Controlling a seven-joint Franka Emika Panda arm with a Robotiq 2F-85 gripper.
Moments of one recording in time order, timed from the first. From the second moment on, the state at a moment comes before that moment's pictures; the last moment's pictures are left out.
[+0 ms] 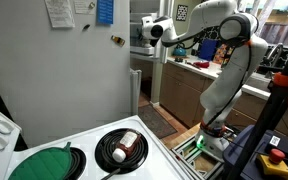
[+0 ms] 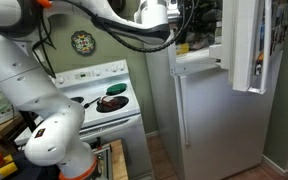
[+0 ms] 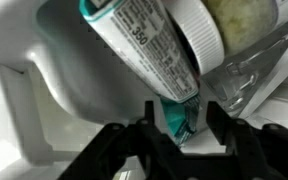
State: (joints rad) arm -0.10 -0.24 0.24 -2.00 -1.85 2.68 0.97
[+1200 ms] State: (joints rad) arm -0.10 -0.24 0.21 -1.99 -1.84 2.68 1.00
